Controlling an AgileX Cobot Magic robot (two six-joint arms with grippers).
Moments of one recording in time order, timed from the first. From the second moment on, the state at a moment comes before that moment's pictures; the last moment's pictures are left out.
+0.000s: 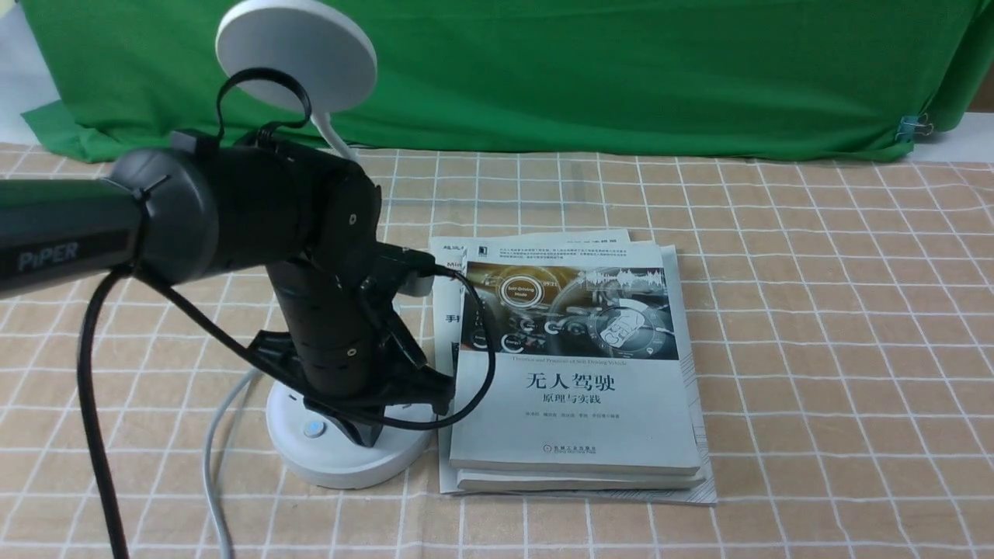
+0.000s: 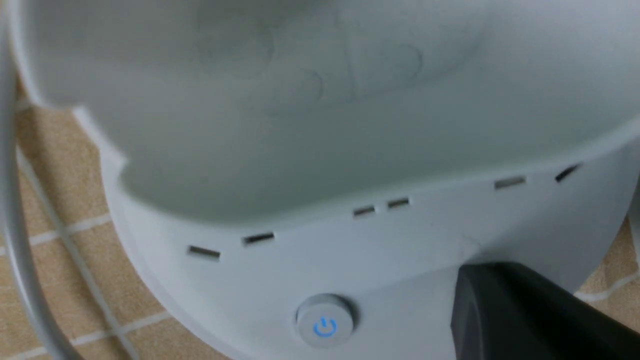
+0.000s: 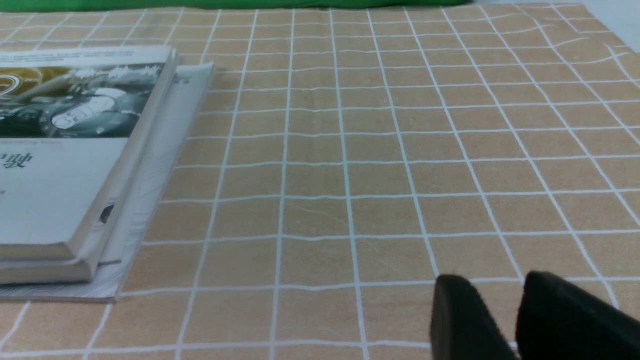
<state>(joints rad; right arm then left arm) 0.01 -0.01 0.01 0.03 0.25 0.01 -0.45 1.84 -1.24 -0.05 0.95 -0.03</state>
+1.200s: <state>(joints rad) 0.01 -0.01 0.01 0.03 0.25 0.01 -0.45 1.68 -1.20 -0.06 0.89 -0.01</state>
